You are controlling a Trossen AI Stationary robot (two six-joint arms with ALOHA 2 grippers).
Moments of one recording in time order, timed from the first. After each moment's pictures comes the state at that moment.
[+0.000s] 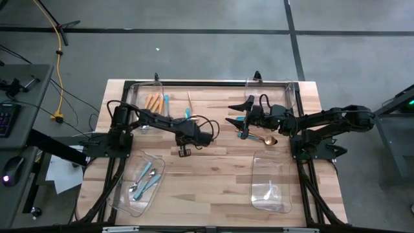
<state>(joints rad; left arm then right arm) -0.02 2.02 1.37 -1.17 -0.29 -0.26 -0.16 1.26 0.44 0.96 0.02 -0.05</state>
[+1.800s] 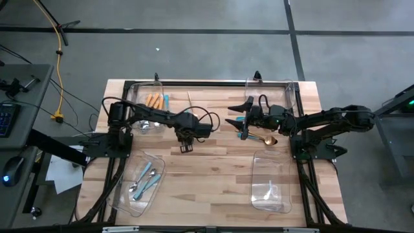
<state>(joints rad) 0.05 1.97 1.37 -1.13 -0.22 -0.21 -0.16 1.26 0.44 0.92 0.02 -0.02</state>
